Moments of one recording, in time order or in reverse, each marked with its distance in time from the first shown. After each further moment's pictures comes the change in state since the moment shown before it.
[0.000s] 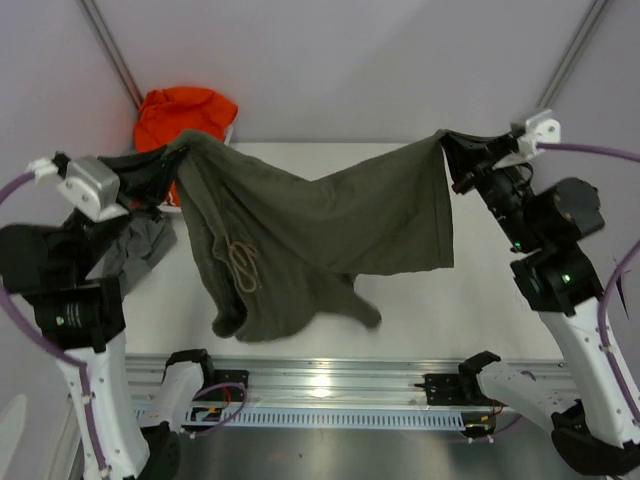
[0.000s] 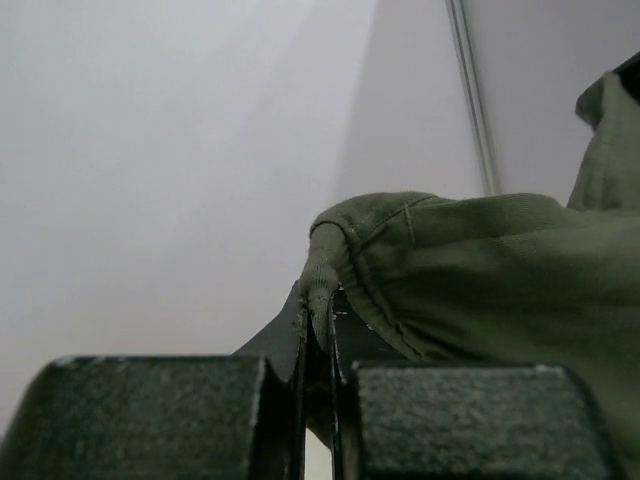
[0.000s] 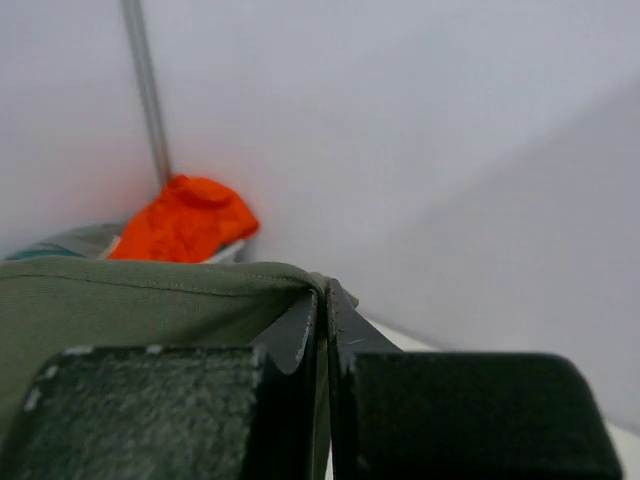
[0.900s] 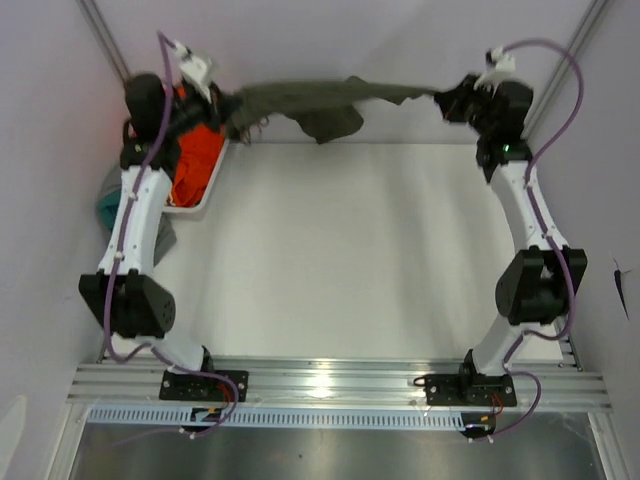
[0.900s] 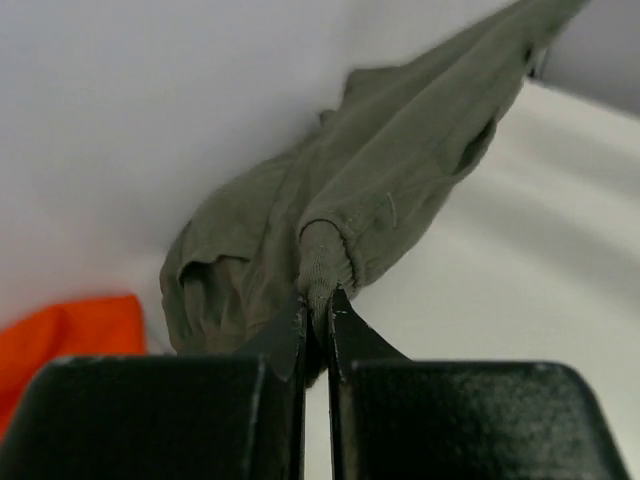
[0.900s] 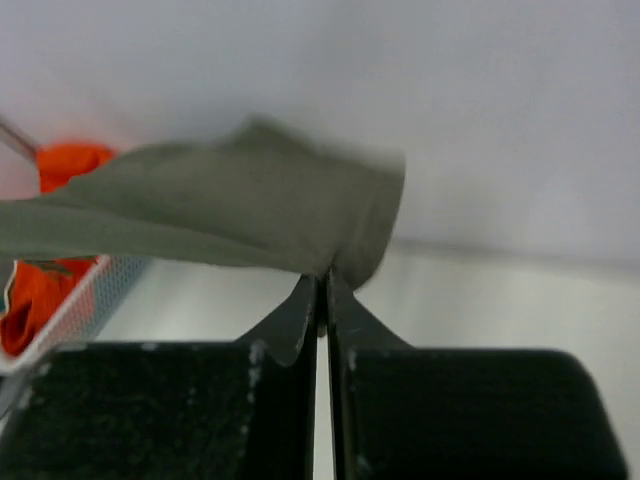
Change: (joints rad) left arm -0.127 0.871 0.364 -0.047 -0.090 0.189; right arm -0.457 0.878 0.436 0.114 -0.291 0.346
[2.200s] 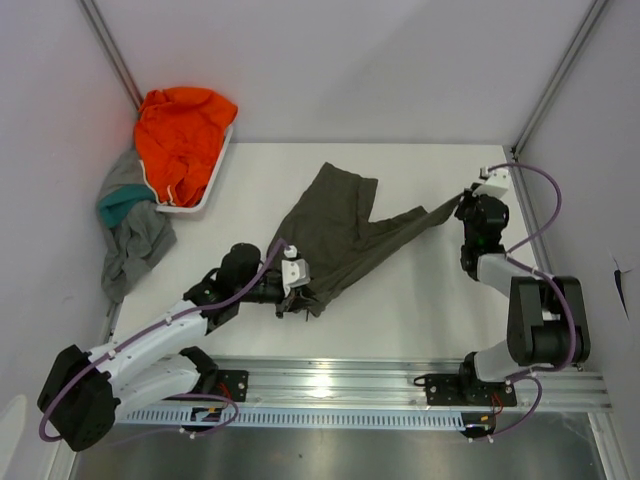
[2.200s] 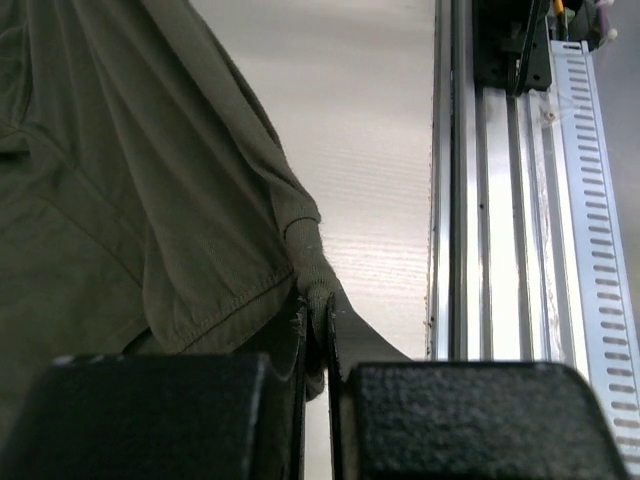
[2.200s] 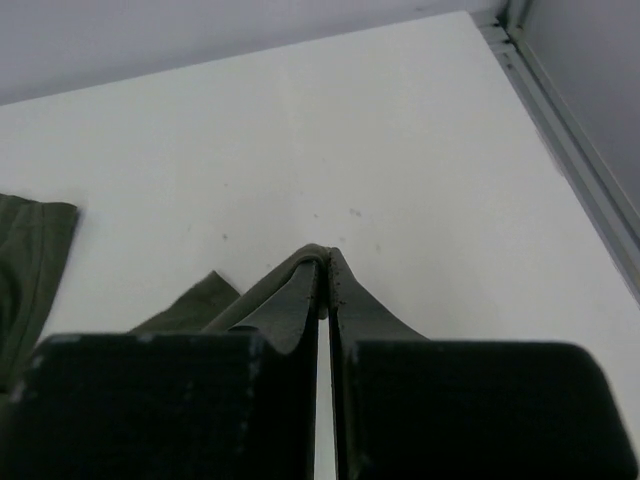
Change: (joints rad) left arm -0.666 -0.706 -1.367 0.177 0.049 0.111; right arm -0.023 -0.362 -1.242 0.750 0.576 -0.213
